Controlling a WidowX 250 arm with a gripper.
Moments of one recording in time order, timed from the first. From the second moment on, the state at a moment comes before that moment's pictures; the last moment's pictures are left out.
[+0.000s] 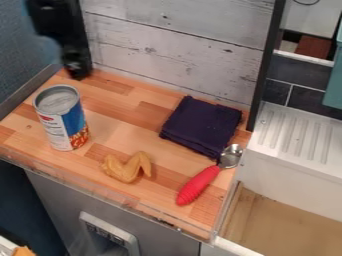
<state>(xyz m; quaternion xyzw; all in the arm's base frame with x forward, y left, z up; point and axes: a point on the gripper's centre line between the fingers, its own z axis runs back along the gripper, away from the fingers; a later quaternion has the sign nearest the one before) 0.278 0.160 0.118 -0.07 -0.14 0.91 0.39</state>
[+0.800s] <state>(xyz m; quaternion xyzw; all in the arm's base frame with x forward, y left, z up) 0.225 0.218 0.071 0.00 -0.12 0.93 0.34</state>
